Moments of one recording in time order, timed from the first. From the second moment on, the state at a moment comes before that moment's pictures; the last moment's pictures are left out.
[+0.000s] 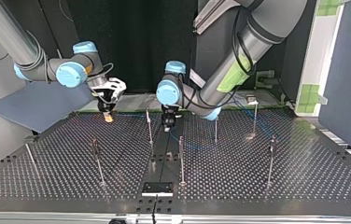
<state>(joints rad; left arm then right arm) -0.49 -2.31 -1.32 -2.84 -1.87 -1.82 1.93 -1.05 1.62 -0.33 1.43 1.66</state>
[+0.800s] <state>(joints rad) -0.54 -2.29 -1.32 -3.02 -1.92 -1.77 1.92 -1.05 1.62 -0.33 1.43 1.66</state>
